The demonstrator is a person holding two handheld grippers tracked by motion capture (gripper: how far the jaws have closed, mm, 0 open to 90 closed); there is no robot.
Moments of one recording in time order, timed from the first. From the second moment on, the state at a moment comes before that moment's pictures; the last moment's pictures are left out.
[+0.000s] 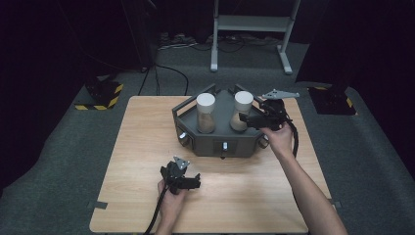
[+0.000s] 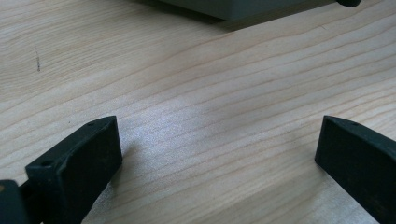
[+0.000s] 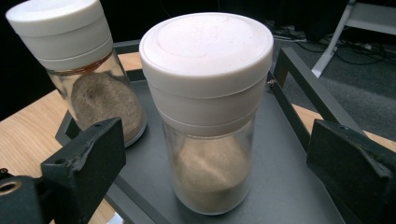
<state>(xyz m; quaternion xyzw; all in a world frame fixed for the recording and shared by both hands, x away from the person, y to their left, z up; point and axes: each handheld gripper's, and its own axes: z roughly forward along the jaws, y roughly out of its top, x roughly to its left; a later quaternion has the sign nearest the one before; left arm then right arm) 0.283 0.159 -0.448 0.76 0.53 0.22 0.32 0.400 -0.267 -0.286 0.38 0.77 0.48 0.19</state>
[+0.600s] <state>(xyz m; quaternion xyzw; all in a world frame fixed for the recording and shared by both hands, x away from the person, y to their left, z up) 0.283 0.159 -0.448 0.76 0.53 0.22 0.32 0.380 -0.294 -0.296 0.38 0.75 0.50 0.19</state>
